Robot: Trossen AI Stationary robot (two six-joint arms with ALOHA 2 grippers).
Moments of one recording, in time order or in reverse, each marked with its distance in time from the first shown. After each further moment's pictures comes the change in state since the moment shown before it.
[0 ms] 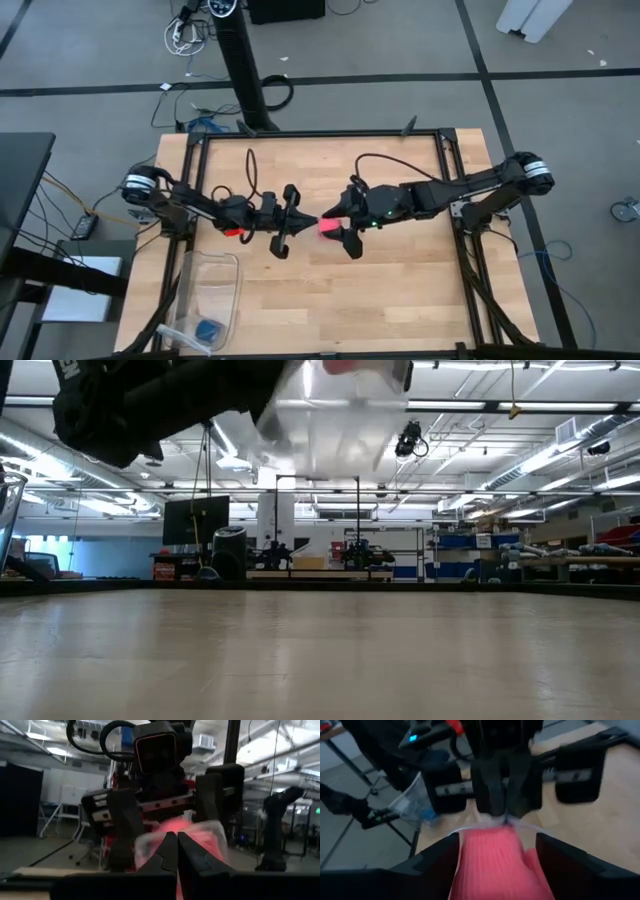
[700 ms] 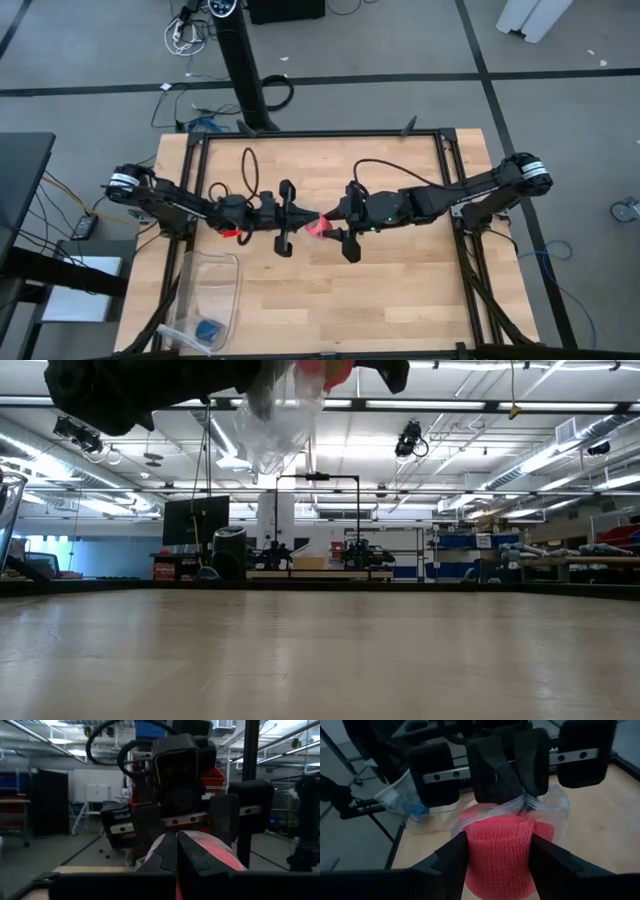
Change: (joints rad) left arm -0.026 -0.135 0.047 -0.252 -0.135 0.134; right arm 0.044 0.021 -0.021 0.062 0.074 -0.117
